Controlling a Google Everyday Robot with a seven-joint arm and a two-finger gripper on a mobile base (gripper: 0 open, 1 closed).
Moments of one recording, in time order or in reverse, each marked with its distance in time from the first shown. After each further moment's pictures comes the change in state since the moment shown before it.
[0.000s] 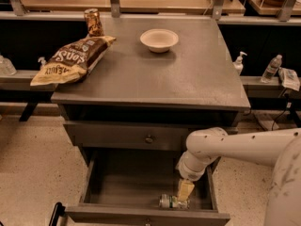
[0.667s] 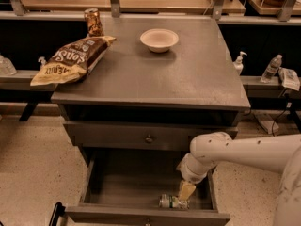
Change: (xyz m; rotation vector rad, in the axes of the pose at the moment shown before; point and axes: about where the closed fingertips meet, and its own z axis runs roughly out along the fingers) arm 0.005 -0.001 0.005 0.045 -0.027 -0.019
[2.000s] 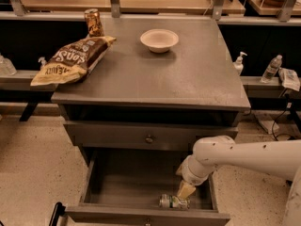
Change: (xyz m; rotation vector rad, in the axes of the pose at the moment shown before) arm 0.000 0.003 0.000 0.023 -0.038 -0.003
